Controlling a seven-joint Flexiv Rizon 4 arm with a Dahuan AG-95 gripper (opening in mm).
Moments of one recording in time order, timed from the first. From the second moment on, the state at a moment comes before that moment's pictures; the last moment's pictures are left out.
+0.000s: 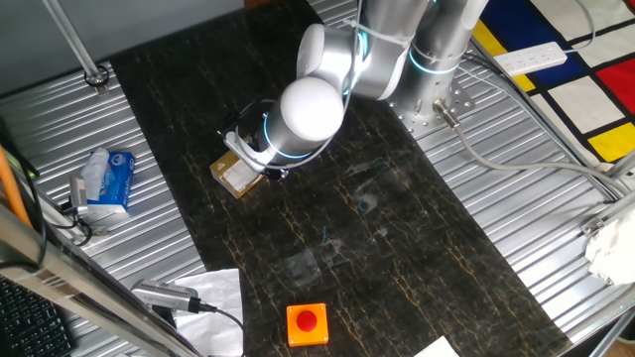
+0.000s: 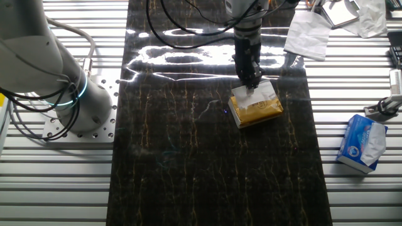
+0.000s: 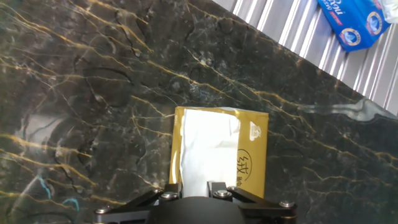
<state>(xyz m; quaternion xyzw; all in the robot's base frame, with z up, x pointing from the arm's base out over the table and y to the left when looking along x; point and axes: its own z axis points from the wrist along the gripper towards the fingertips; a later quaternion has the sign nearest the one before) 0.495 0.035 0.064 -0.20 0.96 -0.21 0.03</state>
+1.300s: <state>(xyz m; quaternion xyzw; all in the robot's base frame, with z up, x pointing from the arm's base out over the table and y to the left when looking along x) 0.495 0.025 0.067 -0.20 0.96 -0.20 0.03</state>
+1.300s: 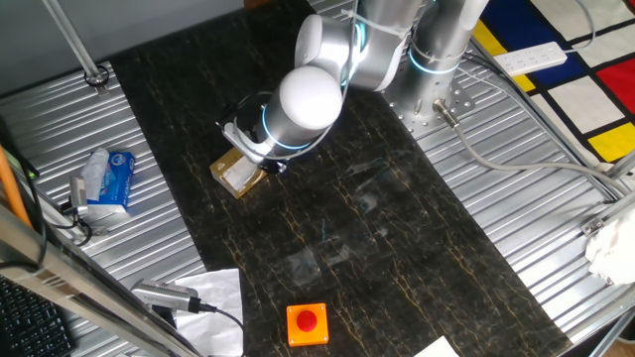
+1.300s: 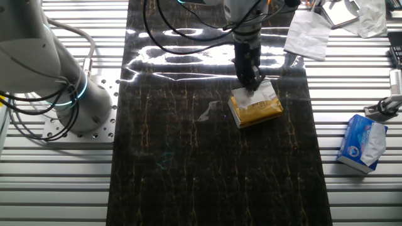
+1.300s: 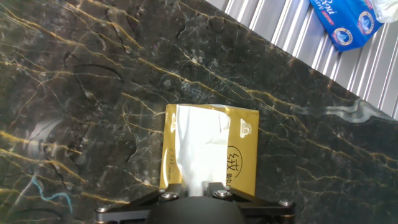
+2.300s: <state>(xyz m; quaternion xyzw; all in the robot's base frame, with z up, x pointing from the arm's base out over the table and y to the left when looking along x) 0.496 0.025 0.068 -0.18 0.96 -0.20 0.05</state>
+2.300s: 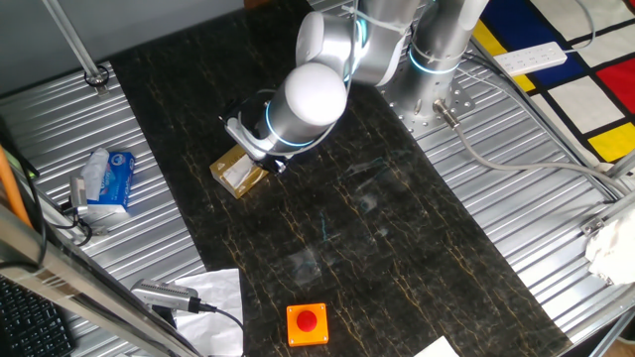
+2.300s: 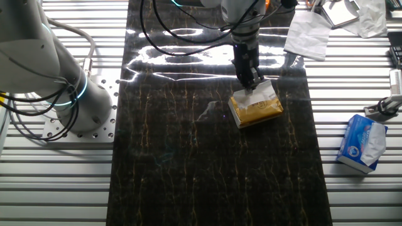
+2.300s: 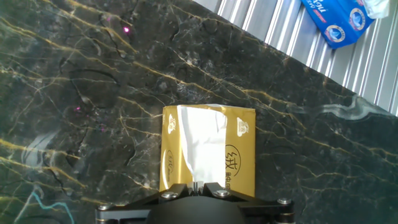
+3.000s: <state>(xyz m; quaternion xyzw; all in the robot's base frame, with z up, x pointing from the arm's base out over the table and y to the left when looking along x) 0.496 0.026 0.078 -0.19 0.96 -0.20 0.05</state>
